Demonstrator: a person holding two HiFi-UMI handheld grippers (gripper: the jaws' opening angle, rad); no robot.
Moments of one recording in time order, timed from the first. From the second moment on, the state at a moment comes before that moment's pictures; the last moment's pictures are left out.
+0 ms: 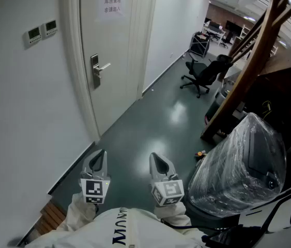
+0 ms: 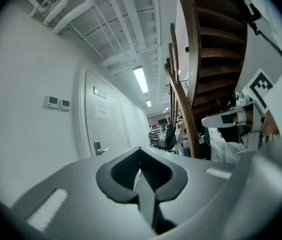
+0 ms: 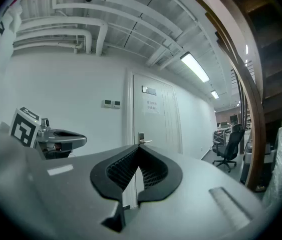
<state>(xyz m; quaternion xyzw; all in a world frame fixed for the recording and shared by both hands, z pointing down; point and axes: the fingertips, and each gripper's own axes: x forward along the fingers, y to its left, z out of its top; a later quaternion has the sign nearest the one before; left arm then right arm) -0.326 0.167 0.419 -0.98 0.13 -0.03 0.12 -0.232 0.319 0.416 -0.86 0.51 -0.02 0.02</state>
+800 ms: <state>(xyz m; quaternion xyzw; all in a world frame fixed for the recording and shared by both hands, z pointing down) -0.304 0.188 0.438 -0.98 0.16 -0.06 0.11 -0.199 0.344 0.437 -0.85 0.53 -0.05 0.04</state>
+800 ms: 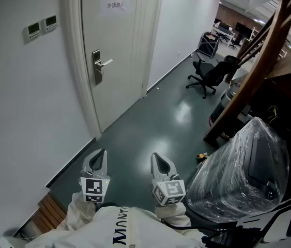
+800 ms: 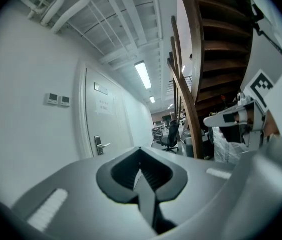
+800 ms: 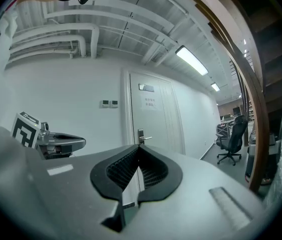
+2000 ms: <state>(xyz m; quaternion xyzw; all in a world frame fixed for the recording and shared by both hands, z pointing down) -0.201 0.104 0.469 -0.98 0.13 -0.09 0.10 -0.108 0.259 0.465 -0.86 0.51 -0.08 0.03</state>
